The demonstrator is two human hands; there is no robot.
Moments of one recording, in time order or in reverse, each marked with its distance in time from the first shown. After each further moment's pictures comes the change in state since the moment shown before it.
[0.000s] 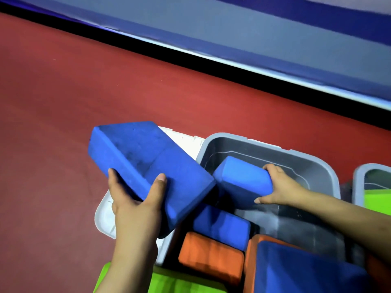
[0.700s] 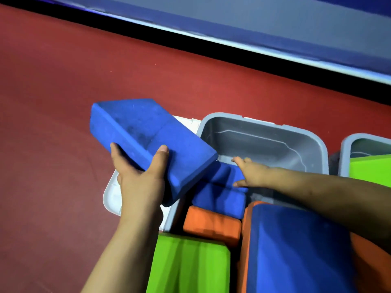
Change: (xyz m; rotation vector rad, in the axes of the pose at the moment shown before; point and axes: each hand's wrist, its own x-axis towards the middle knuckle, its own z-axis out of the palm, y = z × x) left_hand -0.011 0.021 -0.005 0.013 -0.053 0.000; right_hand 0.003 -0.044 0.046 -0.224 -0.291 0.001
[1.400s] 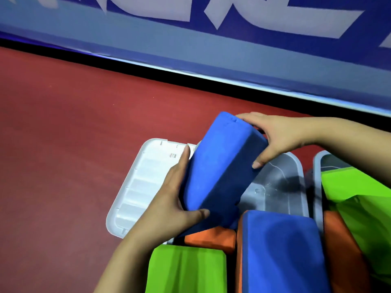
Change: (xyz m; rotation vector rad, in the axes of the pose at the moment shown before) left_hand -0.035 0.042 -0.023 0.526 -0.798 0.436; right_hand -0.164 -0.041 -0.204 0.134 0.211 -0.404
